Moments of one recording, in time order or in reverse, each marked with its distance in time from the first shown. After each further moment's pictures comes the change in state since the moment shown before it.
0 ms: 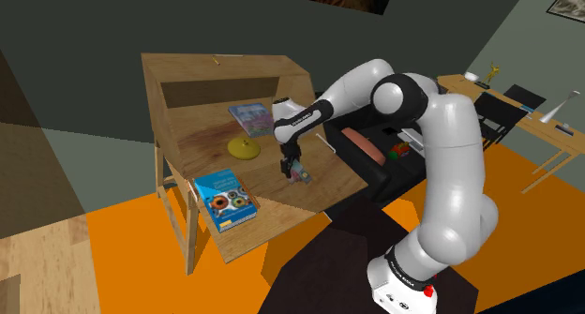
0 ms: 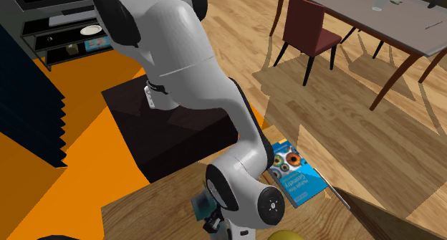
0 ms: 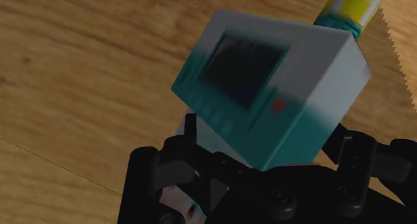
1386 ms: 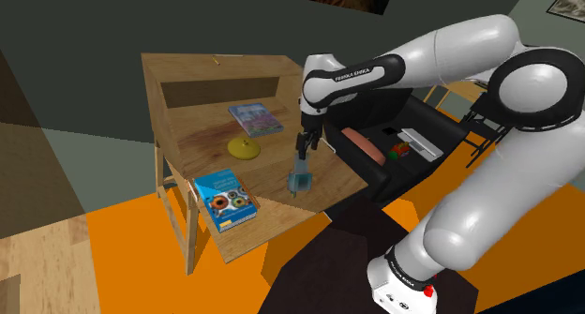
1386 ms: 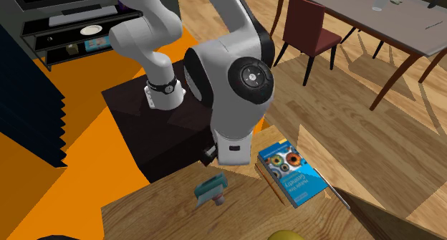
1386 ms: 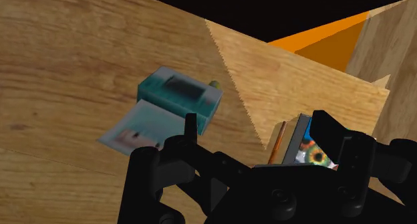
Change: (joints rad) arm 0.145 -0.686 -0.090 -0.424 0.306 -0.126 -0.031
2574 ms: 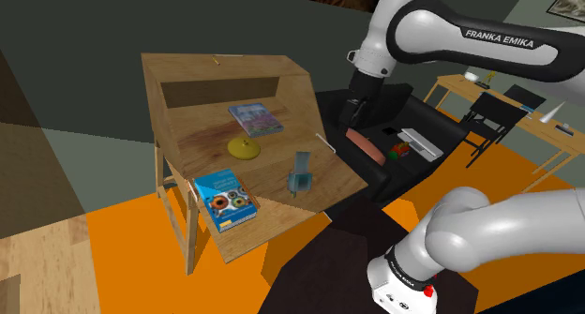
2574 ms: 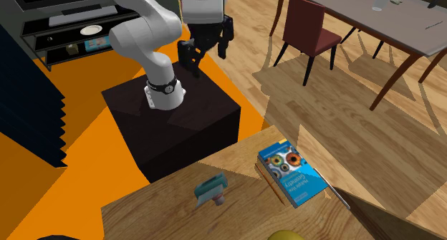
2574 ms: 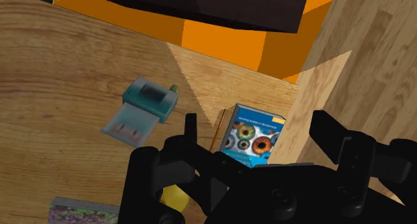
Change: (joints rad) arm 0.039 -0.649 0.037 -0.120 0.077 -0.344 0.083
